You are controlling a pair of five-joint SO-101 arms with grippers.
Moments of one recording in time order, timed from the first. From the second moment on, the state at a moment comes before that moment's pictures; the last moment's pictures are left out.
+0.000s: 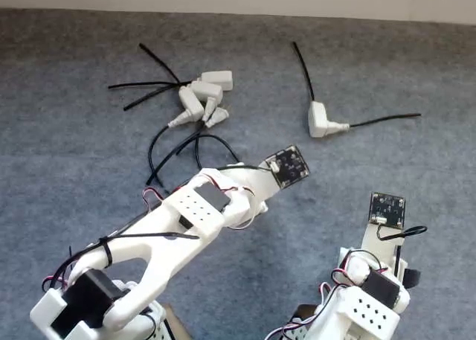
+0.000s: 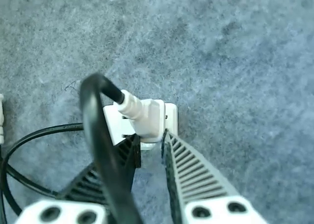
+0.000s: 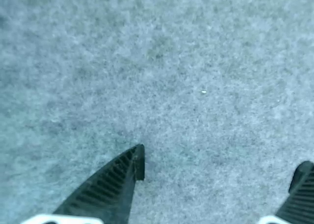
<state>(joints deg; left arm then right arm) 34.1 -9.3 48.3 34.0 -21.3 29.4 -86.9 94.5 63.5 23.3</state>
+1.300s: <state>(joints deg) 33.4 -8.3 49.6 45.4 -26.3 29.4 -87.0 94.9 63.5 23.3</state>
